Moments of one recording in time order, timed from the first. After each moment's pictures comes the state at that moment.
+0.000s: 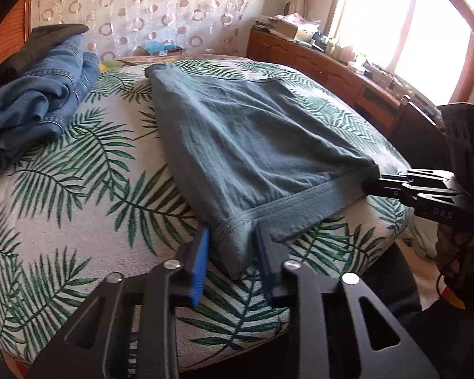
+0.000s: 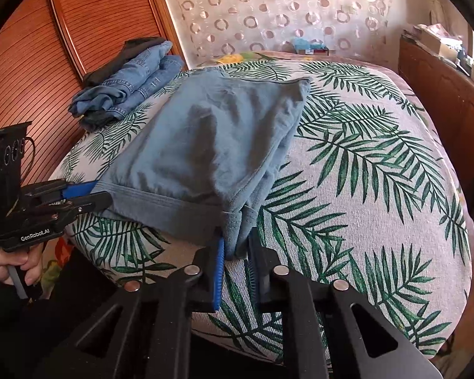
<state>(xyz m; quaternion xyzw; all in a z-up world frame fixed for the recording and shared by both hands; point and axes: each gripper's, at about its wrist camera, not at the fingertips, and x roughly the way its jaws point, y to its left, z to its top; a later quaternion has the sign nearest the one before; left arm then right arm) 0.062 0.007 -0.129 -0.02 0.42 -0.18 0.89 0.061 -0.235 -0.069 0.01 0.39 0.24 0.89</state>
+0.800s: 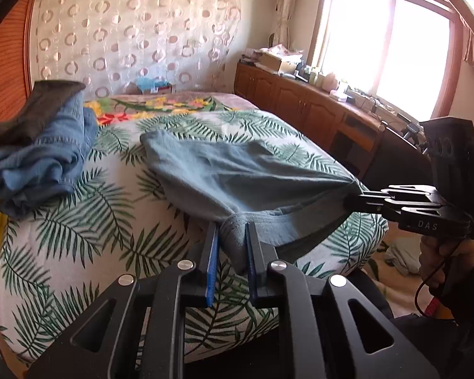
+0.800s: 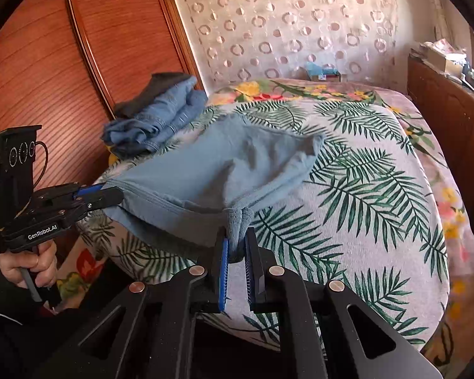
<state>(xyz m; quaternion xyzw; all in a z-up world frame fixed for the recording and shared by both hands) 0.043 0.002 -0.059 -0.01 0.34 -0.20 0.92 0.031 -0.252 -0.019 0.03 0.33 0.28 0.90</state>
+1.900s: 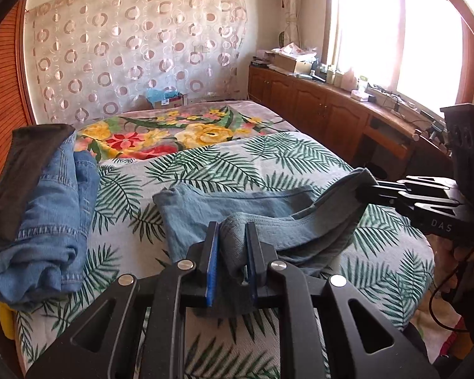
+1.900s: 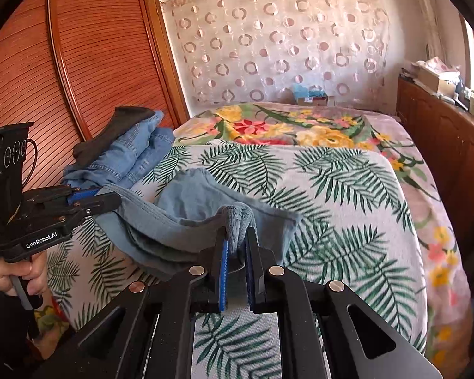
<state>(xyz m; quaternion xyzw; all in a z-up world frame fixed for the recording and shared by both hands) 0.173 -0.003 -0.047 0.03 0.33 -0.16 0.93 0.146 -0.230 -0.004 0.01 0.29 0.24 0.93</state>
